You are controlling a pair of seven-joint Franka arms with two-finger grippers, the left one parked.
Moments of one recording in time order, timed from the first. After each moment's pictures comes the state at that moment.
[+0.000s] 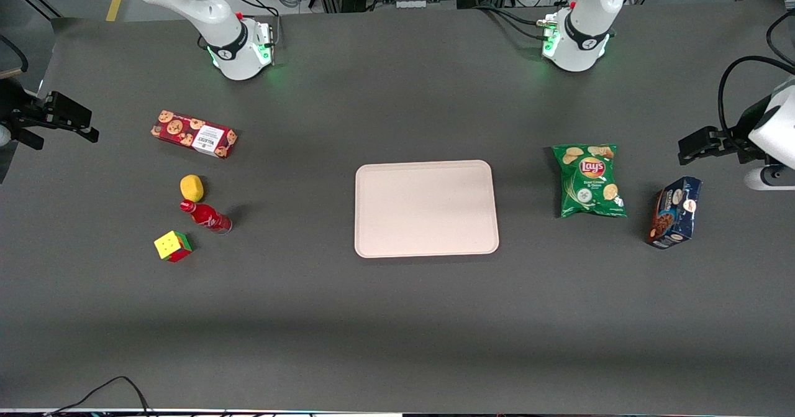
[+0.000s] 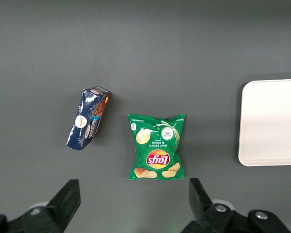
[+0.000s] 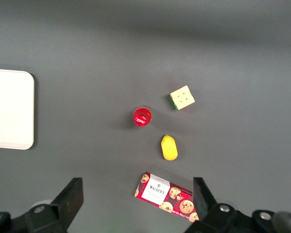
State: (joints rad) arm 0.26 -0.07 -0.28 -1.59 -0.01 1.55 -0.11
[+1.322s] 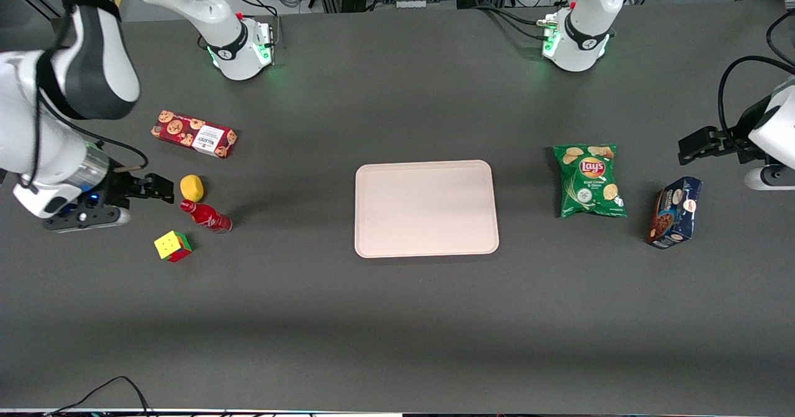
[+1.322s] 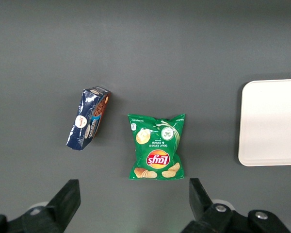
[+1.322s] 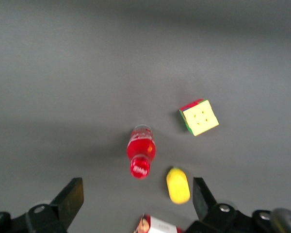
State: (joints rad) arm 0.27 0.09 -0.26 -1.92 -0.01 2.00 -0.09
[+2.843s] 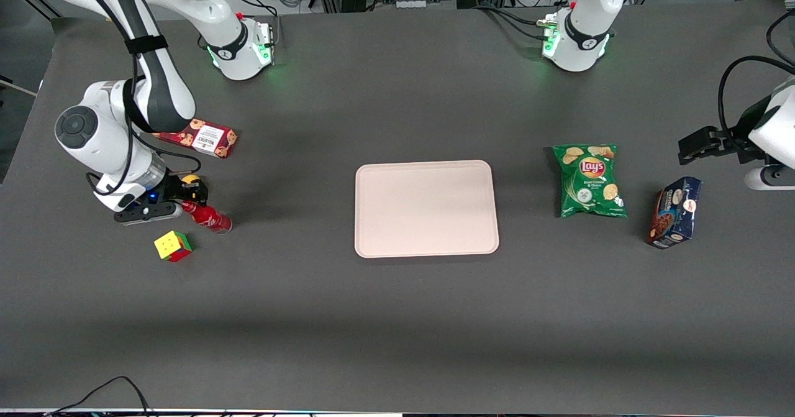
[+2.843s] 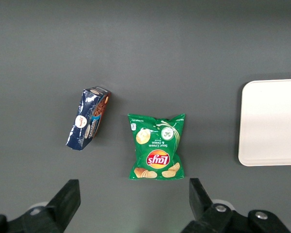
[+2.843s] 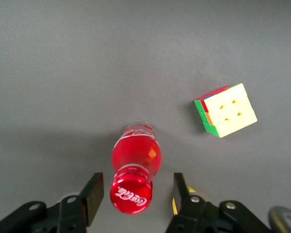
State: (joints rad) arm 0.27 0.09 -0.26 -2.29 -0.01 2.43 -0.13
